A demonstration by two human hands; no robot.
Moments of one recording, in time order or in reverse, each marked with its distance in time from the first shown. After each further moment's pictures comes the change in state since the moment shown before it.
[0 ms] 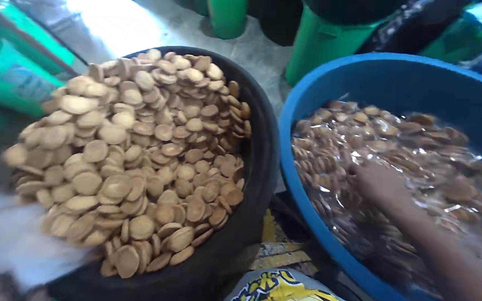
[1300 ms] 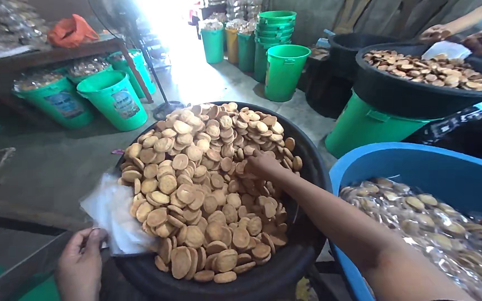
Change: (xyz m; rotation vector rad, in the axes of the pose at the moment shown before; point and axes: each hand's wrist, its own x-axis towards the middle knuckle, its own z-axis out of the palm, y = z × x) left_hand 0.035 -0.011 0.000 -0.212 0.201 -0.025; right_hand 0.117 -0.351 -0.070 -0.046 -0.079 -0.752
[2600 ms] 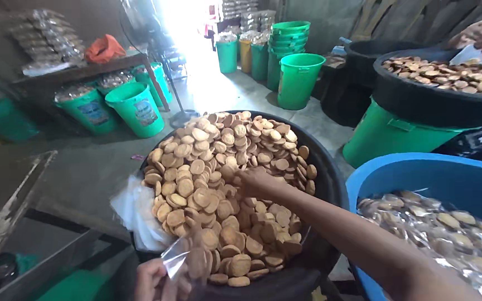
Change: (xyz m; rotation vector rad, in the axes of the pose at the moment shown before) left_hand -0.115 0.083 0.002 -0.407 -0.276 0.332; right_hand -0.019 -0.058 0.006 0.160 0.030 -0.378
